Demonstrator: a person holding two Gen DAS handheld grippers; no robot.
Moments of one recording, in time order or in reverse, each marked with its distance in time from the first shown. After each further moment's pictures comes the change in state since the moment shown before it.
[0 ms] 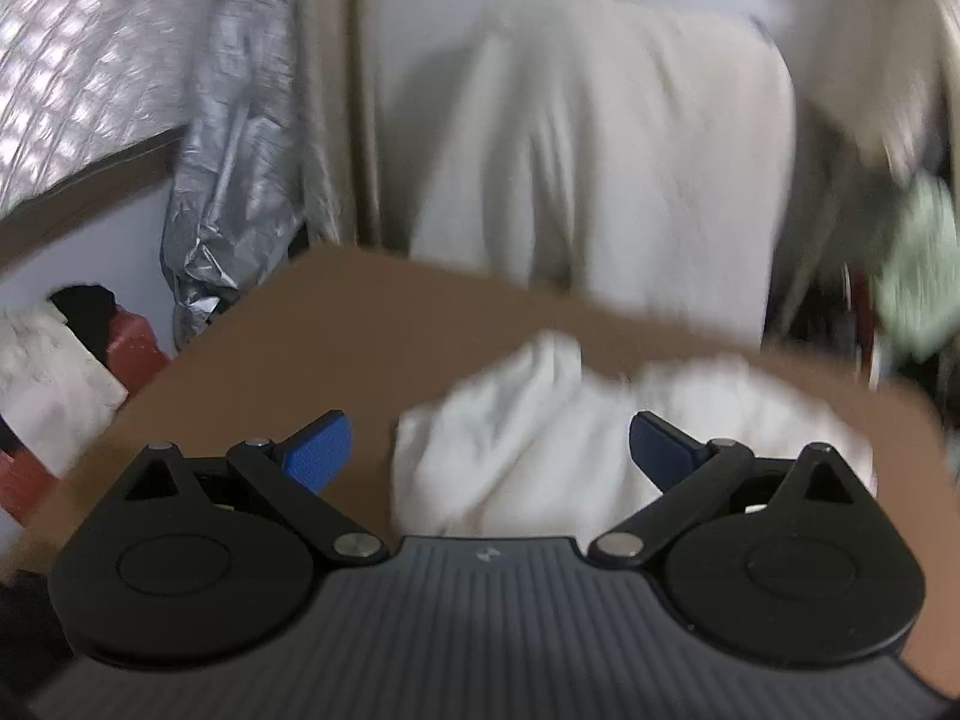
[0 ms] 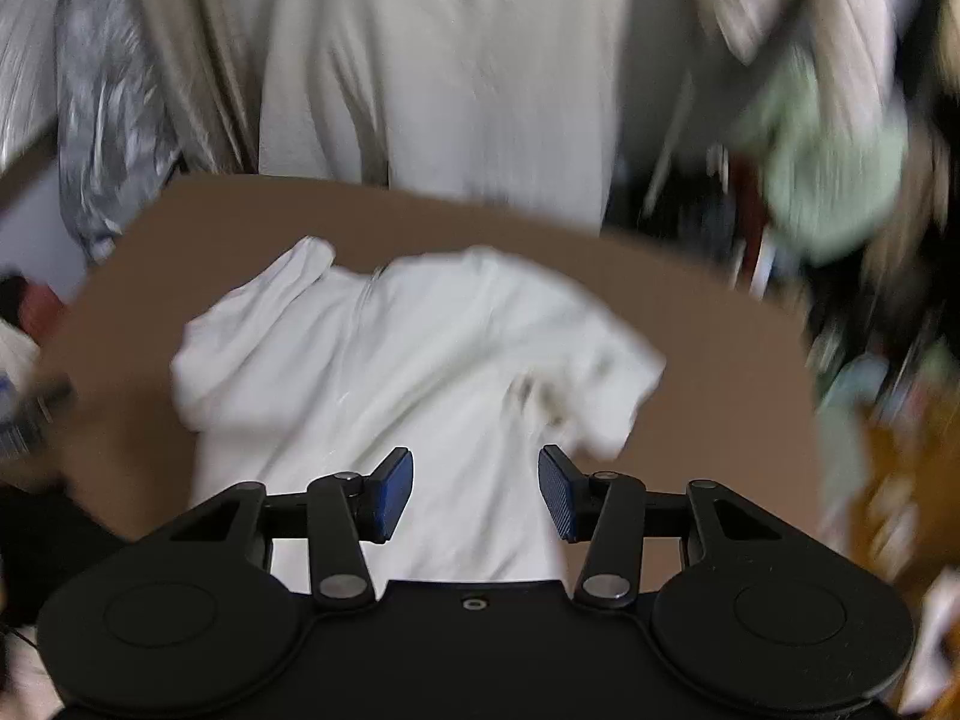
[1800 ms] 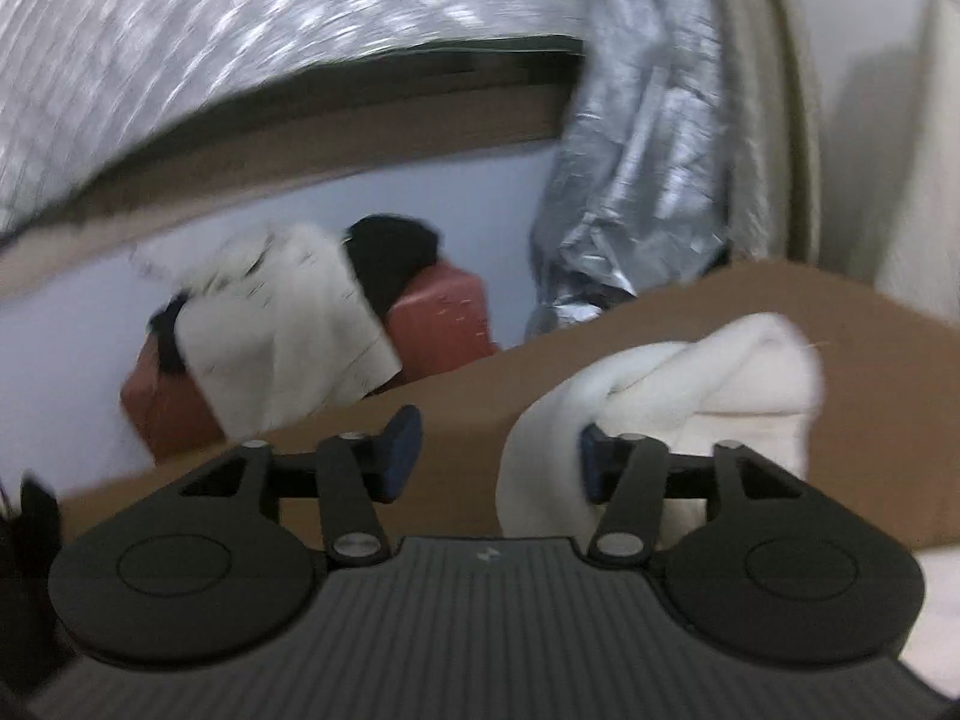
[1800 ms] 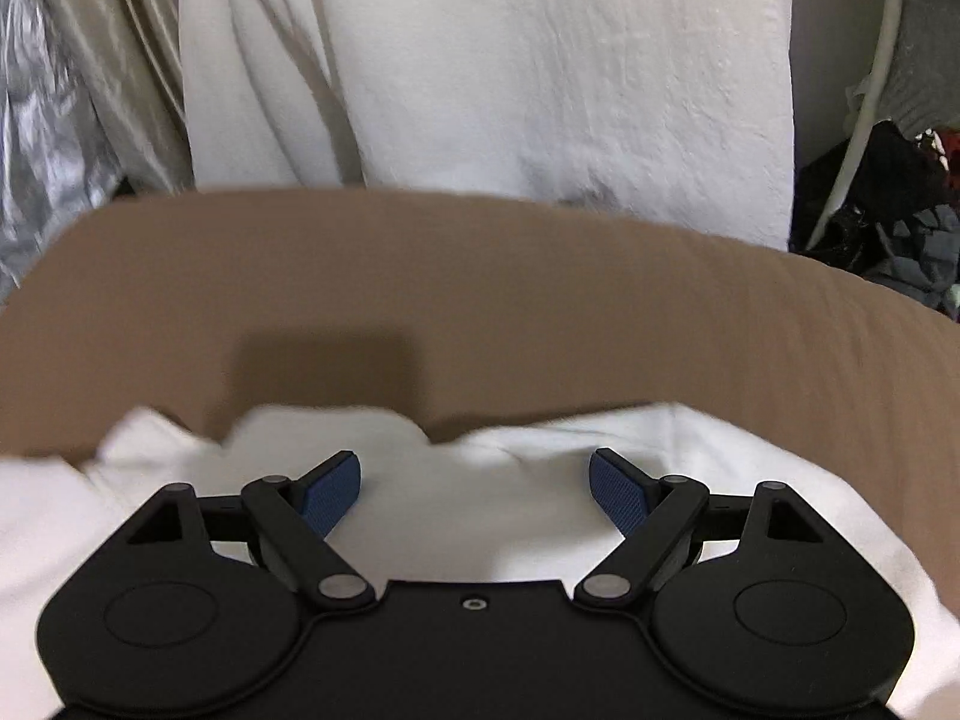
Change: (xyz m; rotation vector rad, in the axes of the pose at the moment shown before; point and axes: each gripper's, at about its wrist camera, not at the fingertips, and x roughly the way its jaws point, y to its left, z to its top) left arm 0.247 0.189 -0.078 -0.186 -0.236 0.881; right arm 0.498 -0.029 0.103 0.092 0.010 0.188
